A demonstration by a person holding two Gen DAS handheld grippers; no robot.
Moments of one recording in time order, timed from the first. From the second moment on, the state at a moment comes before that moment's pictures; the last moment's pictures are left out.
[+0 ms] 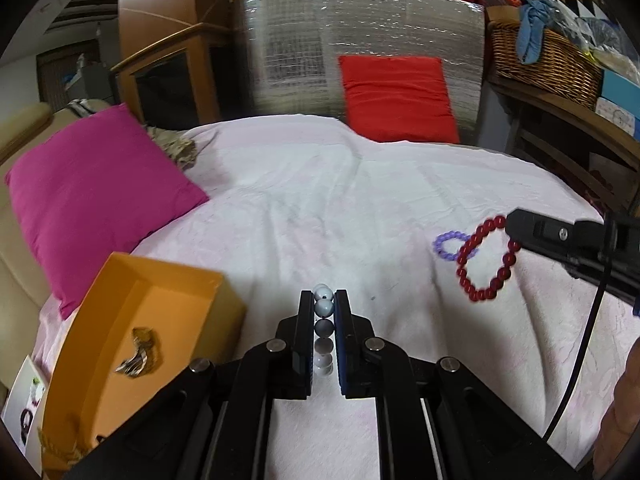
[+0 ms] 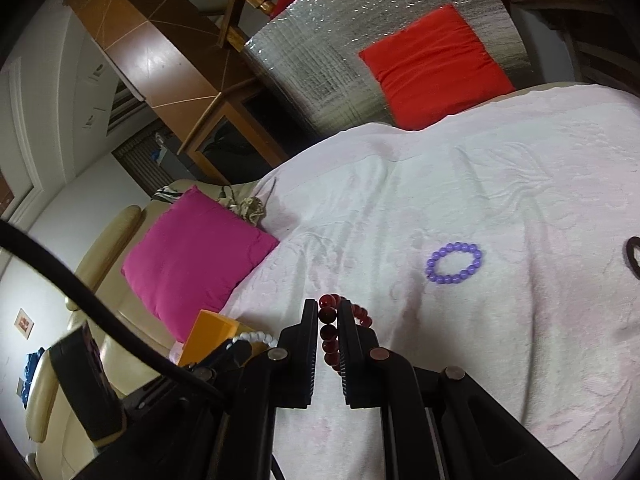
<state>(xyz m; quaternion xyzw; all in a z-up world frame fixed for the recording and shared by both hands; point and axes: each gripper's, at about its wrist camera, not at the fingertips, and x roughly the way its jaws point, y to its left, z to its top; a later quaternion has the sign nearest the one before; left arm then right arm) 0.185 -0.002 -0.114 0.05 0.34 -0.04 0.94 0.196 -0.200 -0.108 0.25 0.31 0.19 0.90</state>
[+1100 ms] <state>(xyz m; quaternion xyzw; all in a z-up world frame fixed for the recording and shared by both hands) 0.100 0.204 -0.075 0.01 0.31 0.16 0.94 0.202 -0.037 -0.090 0.23 0.30 0.36 0.85</state>
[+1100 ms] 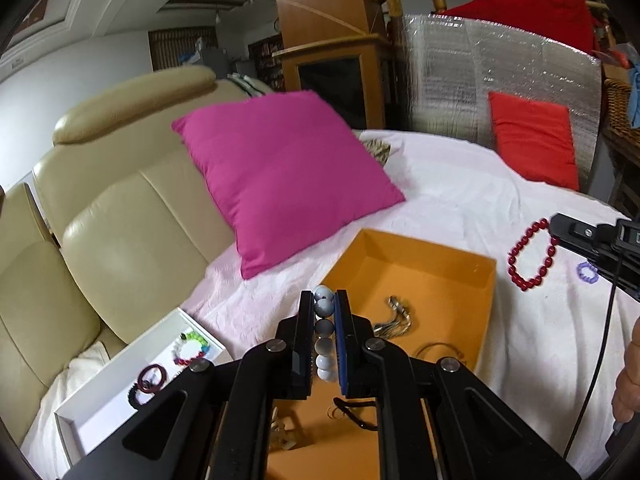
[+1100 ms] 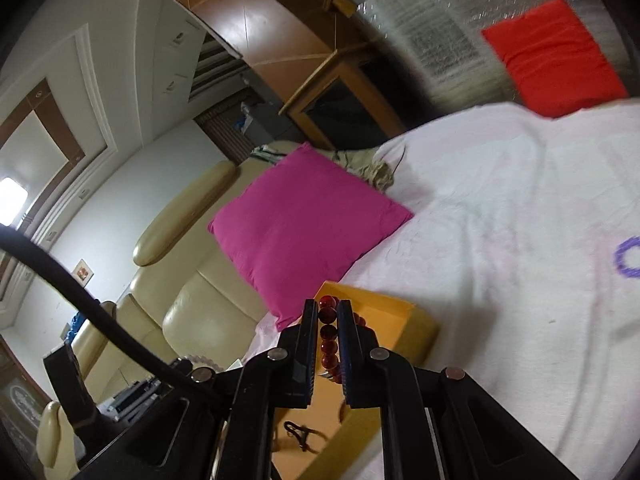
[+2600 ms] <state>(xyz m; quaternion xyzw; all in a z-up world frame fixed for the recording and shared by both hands) 0.144 0.136 -0.082 0.05 0.38 0.17 0.91 0.255 -0.070 -0.104 0.23 0.36 0.26 0.86</state>
